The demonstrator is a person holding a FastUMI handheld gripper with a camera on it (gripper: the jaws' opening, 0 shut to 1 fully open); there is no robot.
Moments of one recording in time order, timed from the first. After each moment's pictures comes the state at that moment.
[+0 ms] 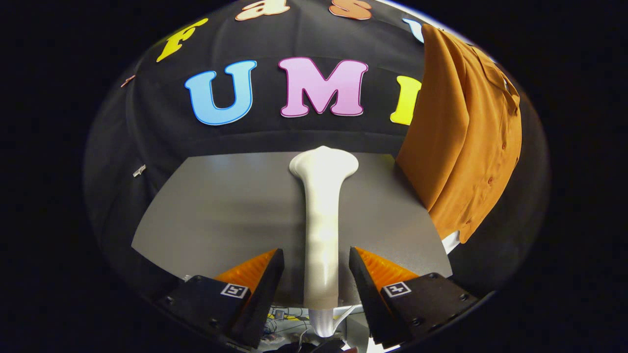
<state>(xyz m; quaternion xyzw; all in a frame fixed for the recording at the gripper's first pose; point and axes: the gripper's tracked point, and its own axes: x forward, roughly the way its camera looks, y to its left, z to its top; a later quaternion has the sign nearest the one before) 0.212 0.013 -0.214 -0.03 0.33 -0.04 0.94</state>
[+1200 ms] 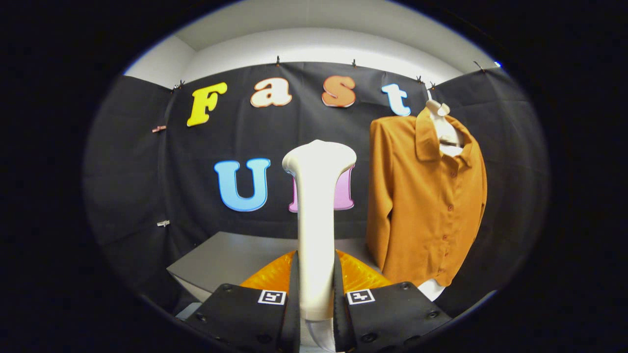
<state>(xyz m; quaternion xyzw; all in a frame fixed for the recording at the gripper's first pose) 0.099 -0.034 -0.017 -0.01 -0.01 0.01 1.00</state>
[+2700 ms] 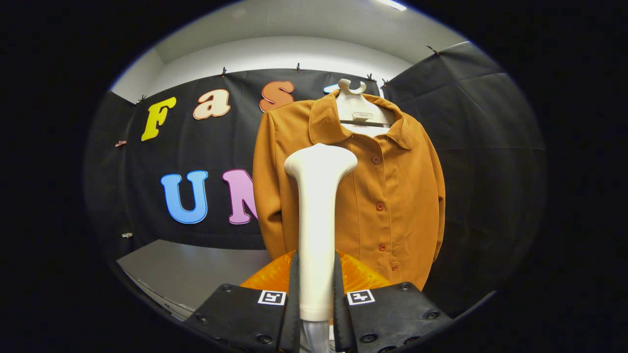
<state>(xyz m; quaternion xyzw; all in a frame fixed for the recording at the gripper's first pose) 0.160 -0.231 -0.082 0.02 -0.03 -0.08 1.00</state>
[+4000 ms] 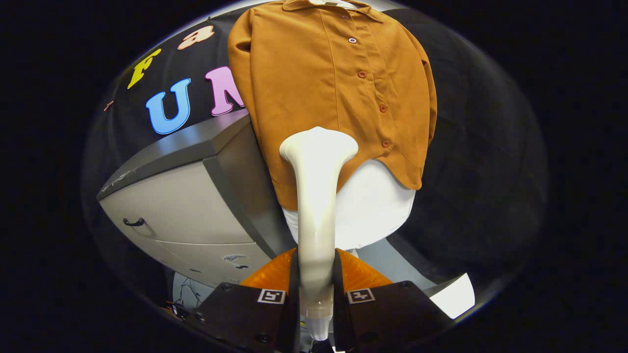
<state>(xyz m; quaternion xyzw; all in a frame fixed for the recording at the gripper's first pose) 0.069 -0.248 -0.357 0.06 0.27 -0.09 0.96</state>
